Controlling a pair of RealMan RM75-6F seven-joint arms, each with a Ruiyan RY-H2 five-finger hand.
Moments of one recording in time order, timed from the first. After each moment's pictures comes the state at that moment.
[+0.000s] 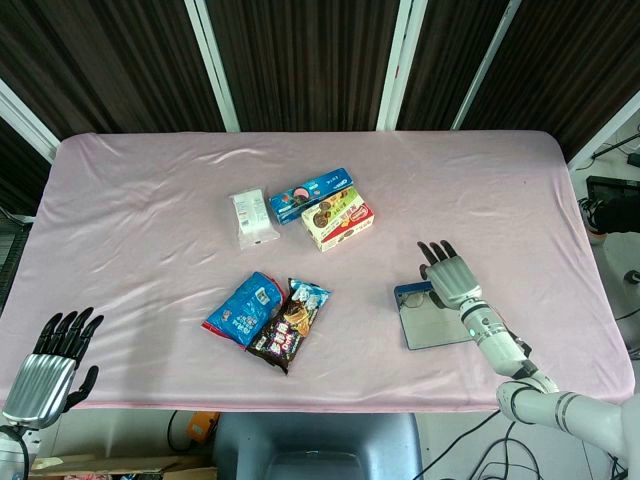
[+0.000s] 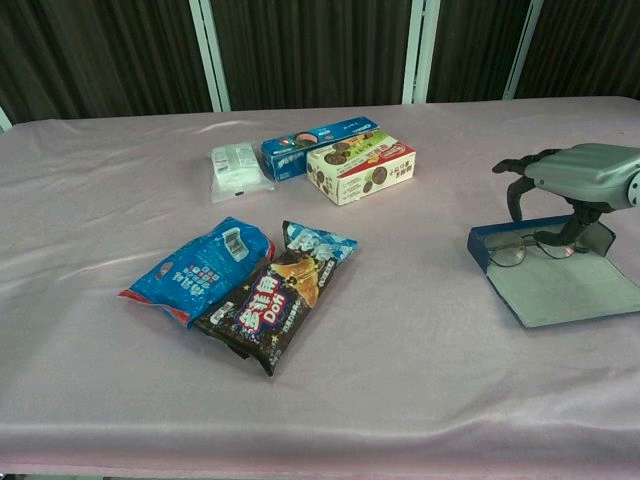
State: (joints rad) left arm -0.09 -1.13 0.05 -1.59 1.65 1.49 0.13; right arm 0.70 -1.47 0.08 -1.22 -1.12 0.81 -0.41
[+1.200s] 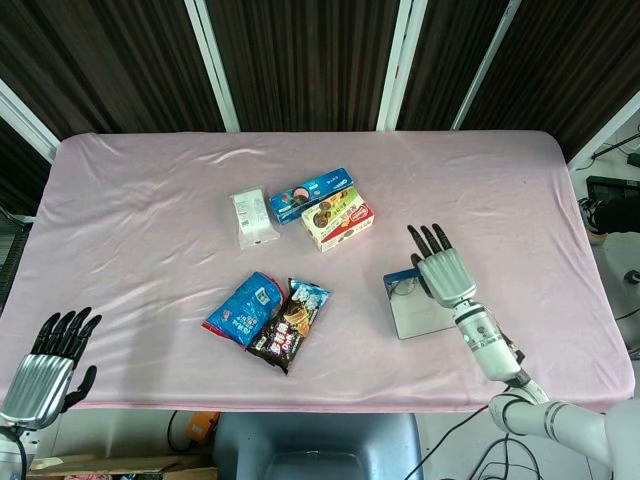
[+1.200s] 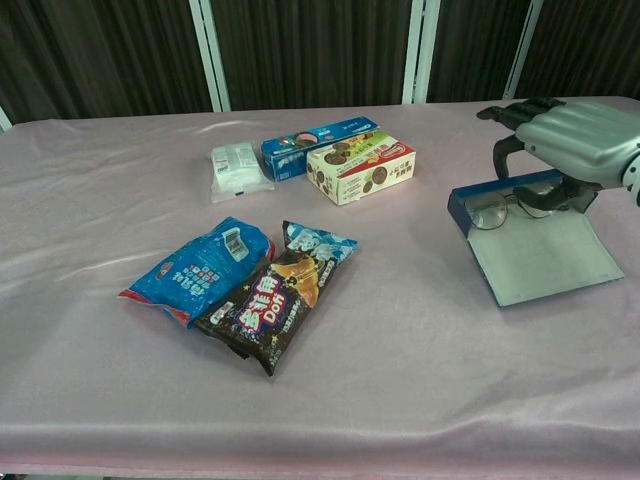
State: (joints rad) left arm -0.09 -1.13 0.05 -1.59 1.66 1.50 0.12; right arm 0.64 -1.58 0.07 -1.12 -1.34 1.13 -0.41
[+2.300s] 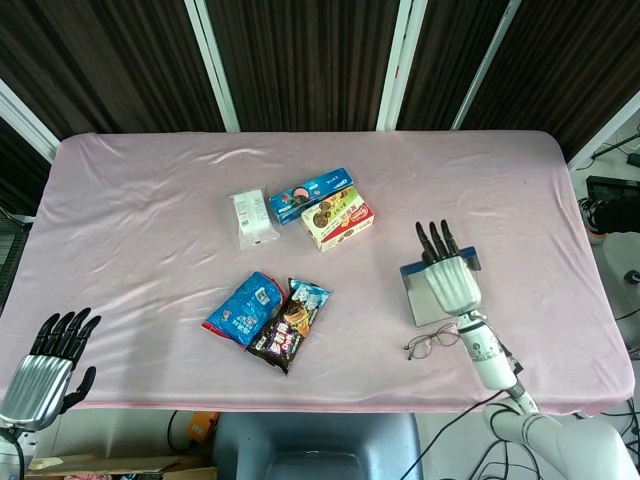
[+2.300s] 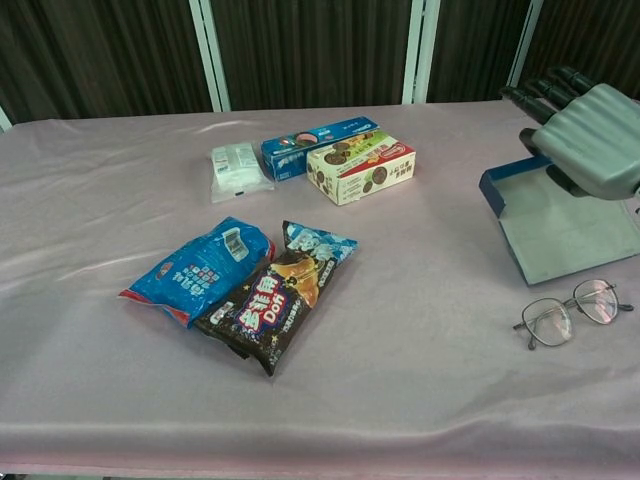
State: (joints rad) left arm -0.09 -1.12 0.05 -1.59 1.67 1.51 0.11; right arm 0.58 -1.83 0.12 -0.66 -1.49 1.35 -0.67
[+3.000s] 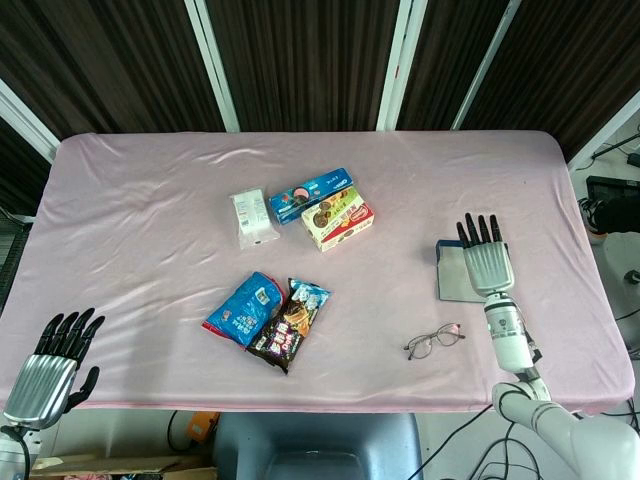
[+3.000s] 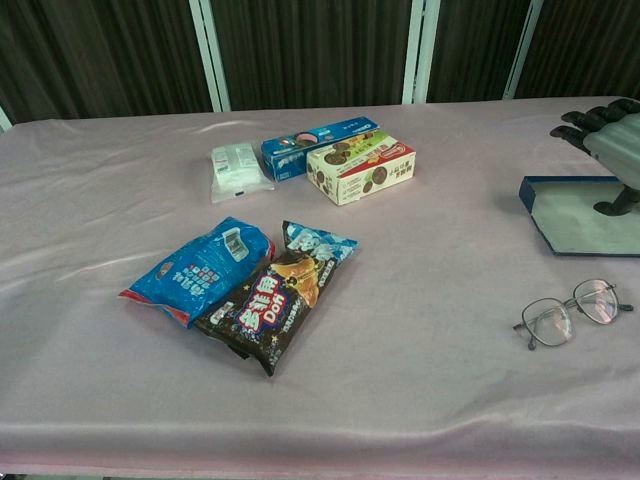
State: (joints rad) left arm -0.09 -1.13 0.05 -1.60 1.66 1.49 0.14; right arm 0.57 -1.75 0.21 -0.71 -1.31 1.06 -0.49
